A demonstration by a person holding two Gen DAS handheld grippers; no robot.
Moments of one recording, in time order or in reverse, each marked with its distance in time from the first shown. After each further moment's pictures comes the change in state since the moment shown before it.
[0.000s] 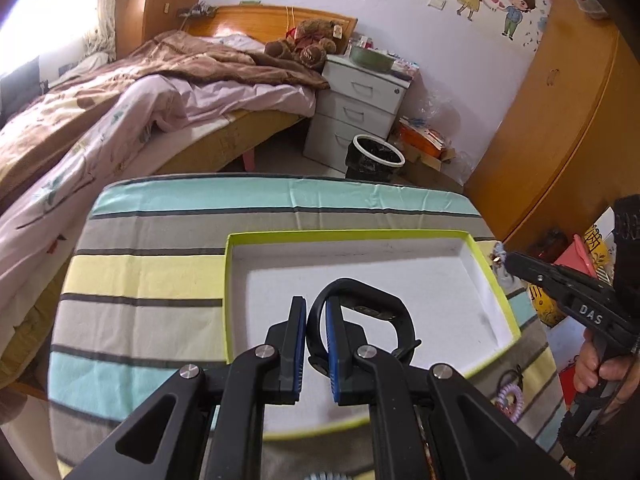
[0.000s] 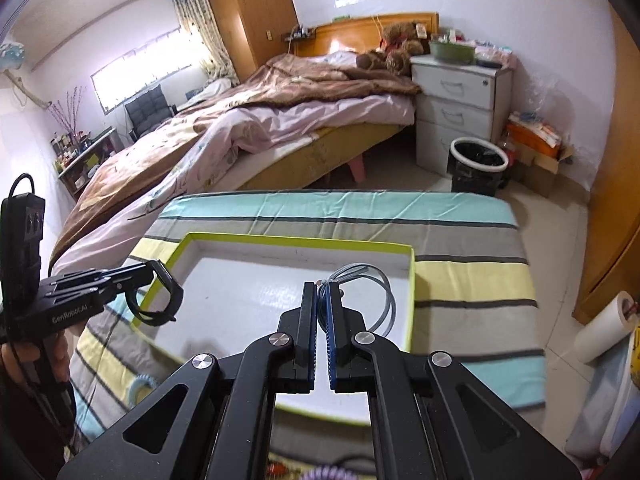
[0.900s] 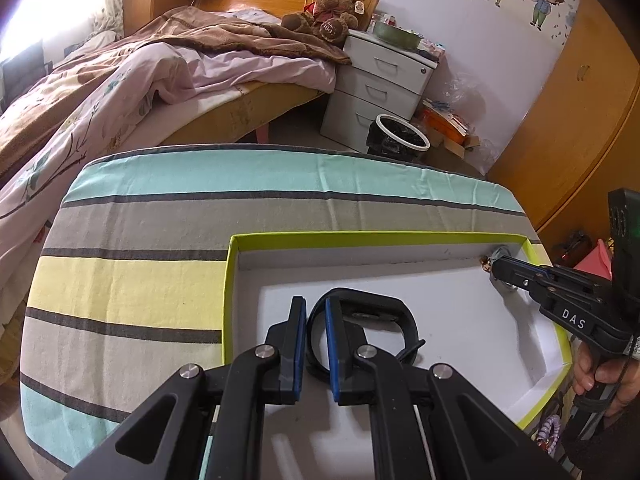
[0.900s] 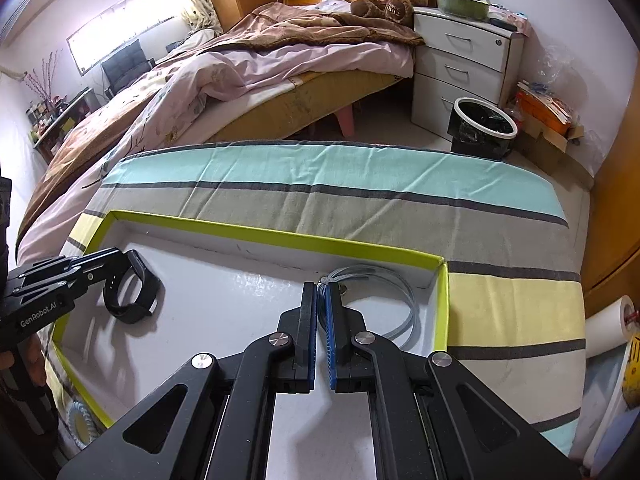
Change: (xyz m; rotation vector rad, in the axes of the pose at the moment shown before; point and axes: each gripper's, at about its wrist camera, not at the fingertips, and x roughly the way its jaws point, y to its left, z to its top) left arm 0.065 0.019 0.011 -0.038 0.072 0.050; right arm 0.089 -0.016 0.013 -0.031 0.161 -0.068
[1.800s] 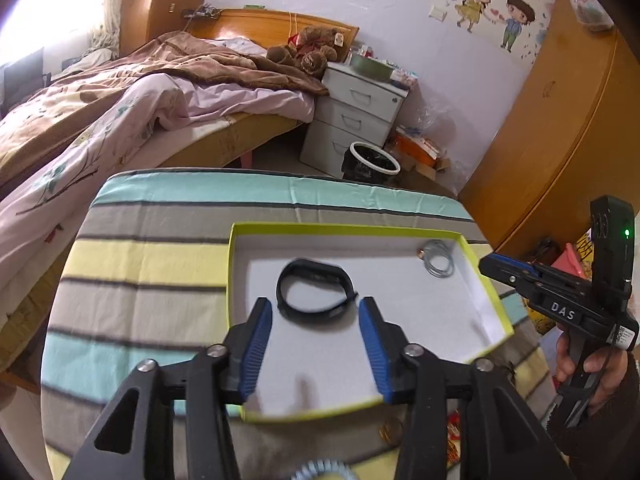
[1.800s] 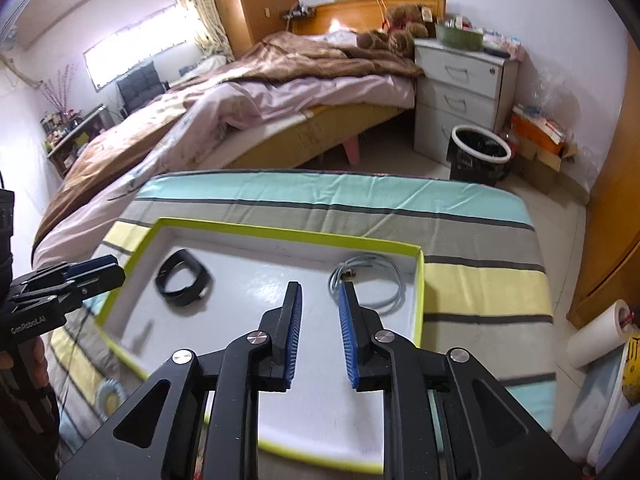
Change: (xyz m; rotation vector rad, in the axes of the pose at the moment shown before) left arm -0.086 -0.010 -0.038 0.005 -0.115 -0.081; right arm -0.076 0.010 -0.027 0.002 -0.136 0.038
